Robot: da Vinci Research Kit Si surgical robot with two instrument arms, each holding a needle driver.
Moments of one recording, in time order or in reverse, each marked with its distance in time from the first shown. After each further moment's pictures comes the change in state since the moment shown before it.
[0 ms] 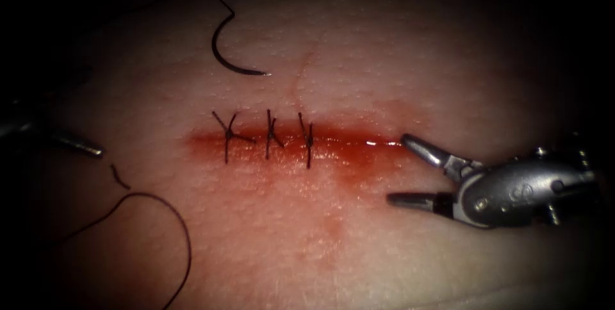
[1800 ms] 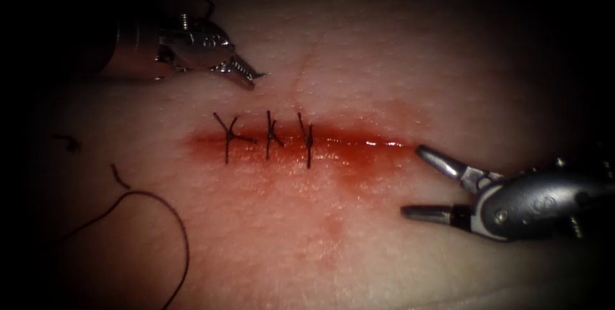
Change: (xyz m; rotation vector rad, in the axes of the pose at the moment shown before) right arm 0.000 0.000 -0.002 0.050 -0.024 0.006; left arm -0.002 -0.008 0.021 -0.213 -0.664 0.336
